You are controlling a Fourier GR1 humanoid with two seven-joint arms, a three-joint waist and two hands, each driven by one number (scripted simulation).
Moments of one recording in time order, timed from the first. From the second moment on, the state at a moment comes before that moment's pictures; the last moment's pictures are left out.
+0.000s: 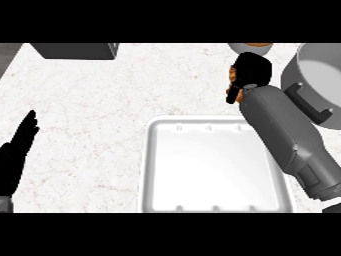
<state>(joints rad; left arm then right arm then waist) 0.04 0.34 0.08 -1.54 -0.05 0.07 0.11 -0.97 -0.22 0.32 -0.62 0.81 -0.11 0.75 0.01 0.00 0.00</state>
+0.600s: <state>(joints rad) 0.03 0.33 0.10 -1.52 -0.05 0.05 0.11 -1.05 -0.35 0.29 -0.81 0.97 -0.28 0.91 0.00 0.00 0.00</state>
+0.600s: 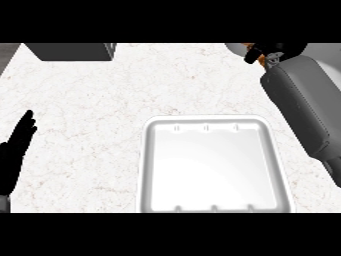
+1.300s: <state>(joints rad) 0.02 0.31 0.10 -1.53 -0.08 0.05 0.12 -1.01 -0.53 0.04 -0.70 0.88 -0.43 0.59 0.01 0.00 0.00</state>
